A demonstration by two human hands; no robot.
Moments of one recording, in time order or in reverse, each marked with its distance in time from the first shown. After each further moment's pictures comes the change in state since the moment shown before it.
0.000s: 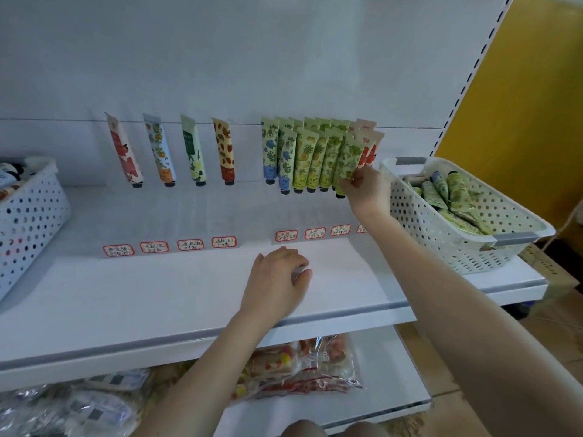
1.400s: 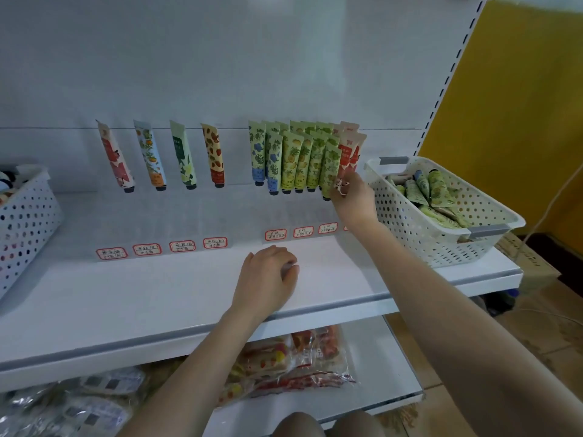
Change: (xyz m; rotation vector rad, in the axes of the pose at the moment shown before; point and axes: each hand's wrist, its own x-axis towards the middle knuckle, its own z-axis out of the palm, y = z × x) left_hand -0.002 0.009 -0.008 0.043 -0.046 -0.045; right_hand -0.024 -0.003 -0.008 0.004 -0.024 -0.028
